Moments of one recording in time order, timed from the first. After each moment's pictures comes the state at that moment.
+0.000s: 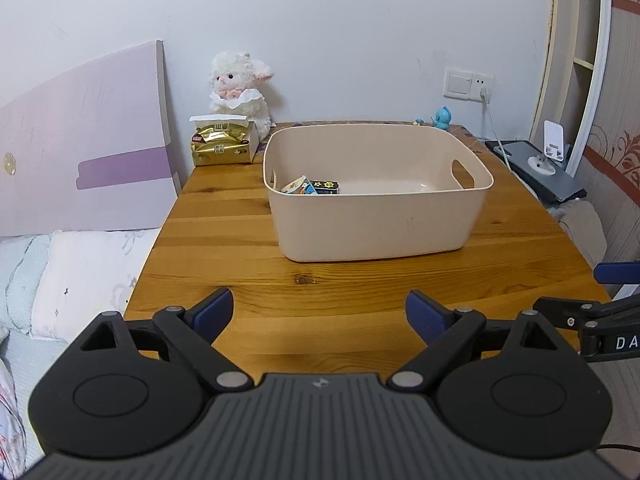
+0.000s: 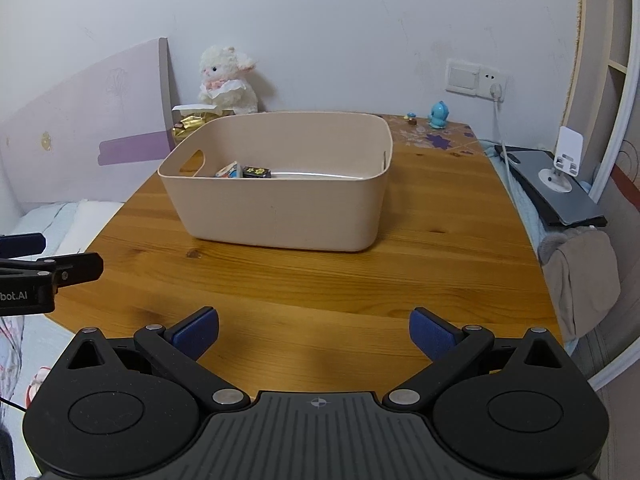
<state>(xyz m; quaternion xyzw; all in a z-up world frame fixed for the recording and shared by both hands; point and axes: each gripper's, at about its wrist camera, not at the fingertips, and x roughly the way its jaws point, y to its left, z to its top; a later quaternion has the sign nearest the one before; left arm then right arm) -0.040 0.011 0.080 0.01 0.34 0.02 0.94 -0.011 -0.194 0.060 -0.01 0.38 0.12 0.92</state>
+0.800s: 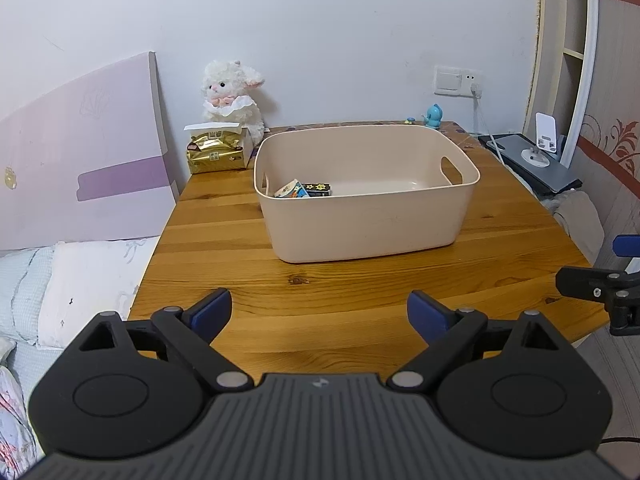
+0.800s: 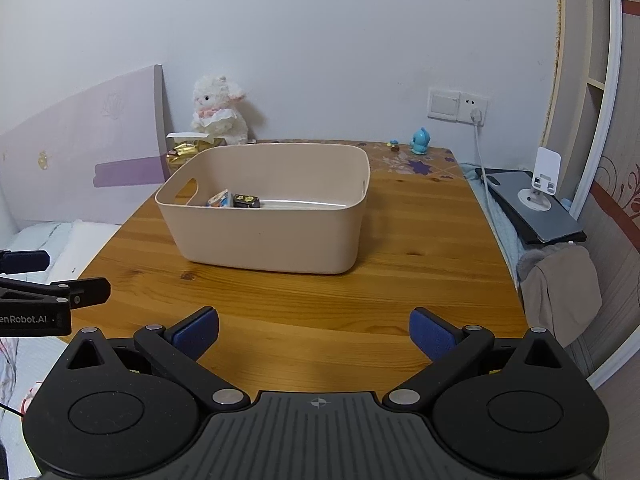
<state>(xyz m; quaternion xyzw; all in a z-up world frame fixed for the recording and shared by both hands) -0.048 -0.002 0.087 0.03 0.34 0.02 0.94 -0.029 -0.208 0.080 -0.01 0.35 0.11 0.93</state>
